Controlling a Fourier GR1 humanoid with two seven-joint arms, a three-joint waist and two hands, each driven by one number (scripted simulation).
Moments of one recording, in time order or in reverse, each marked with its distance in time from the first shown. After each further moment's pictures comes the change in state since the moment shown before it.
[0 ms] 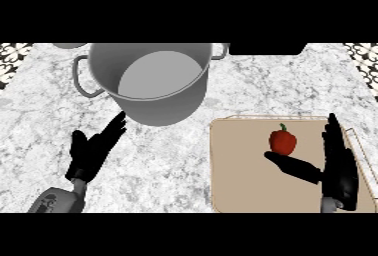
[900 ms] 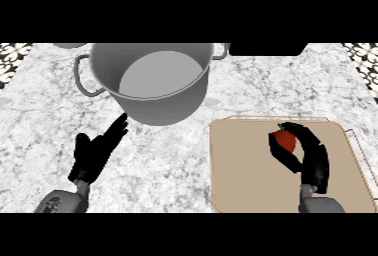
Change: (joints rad) left arm 0.022 -0.072 0.071 0.002 -0.101 -0.057 0.001; right arm -0.112 0.077 -0.126 0.441 -0.203 0.048 -0.487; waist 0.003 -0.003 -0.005
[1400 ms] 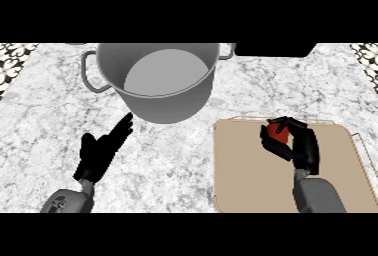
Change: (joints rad) left arm -0.005 -0.040 0.011 -0.004 -0.038 -0.028 0.005; right arm -0.142 -0.024 -0.019 0.178 -0.089 0.146 -0.193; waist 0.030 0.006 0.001
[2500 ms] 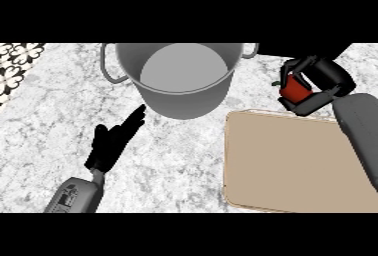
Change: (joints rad) left arm -0.082 -0.026 -0.030 0.008 -0.014 -0.025 0.018; right arm -0.579 -0.386 0.157 0.414 0.057 0.780 -0.415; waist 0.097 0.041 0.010
